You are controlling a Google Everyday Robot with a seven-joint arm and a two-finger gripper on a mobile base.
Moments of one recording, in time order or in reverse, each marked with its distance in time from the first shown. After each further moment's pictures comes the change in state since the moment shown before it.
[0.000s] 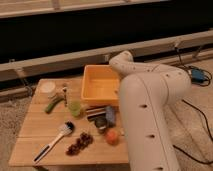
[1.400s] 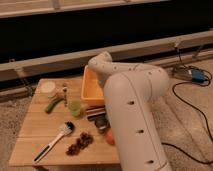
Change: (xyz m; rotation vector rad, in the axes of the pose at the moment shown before) arm -0.008 0.139 -0.029 -0.153 -0.042 -0.216
